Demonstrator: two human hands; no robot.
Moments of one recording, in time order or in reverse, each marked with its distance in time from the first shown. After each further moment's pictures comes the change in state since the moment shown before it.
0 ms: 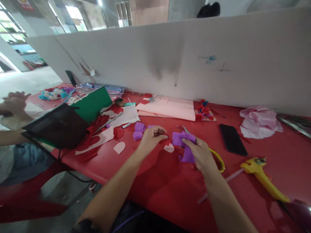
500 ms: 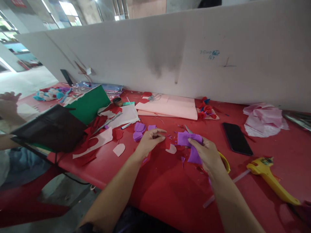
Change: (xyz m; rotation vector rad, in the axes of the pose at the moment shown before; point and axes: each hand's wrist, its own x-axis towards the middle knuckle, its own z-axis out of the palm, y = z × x) left_hand -0.003 -0.016 -0.011 -0.112 -0.072 -0.165; right_hand 0.005 0.001 -0.008 -0.063 0.043 -0.013
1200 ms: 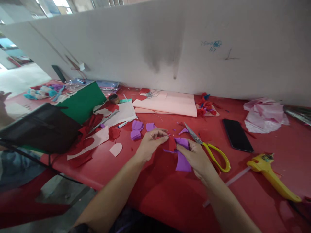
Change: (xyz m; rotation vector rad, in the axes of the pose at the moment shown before) left_hand -0.005 -0.001 0.017 -0.064 0.042 0.056; right_hand -0.023 0.005 0.024 0.025 -0.317 0.077
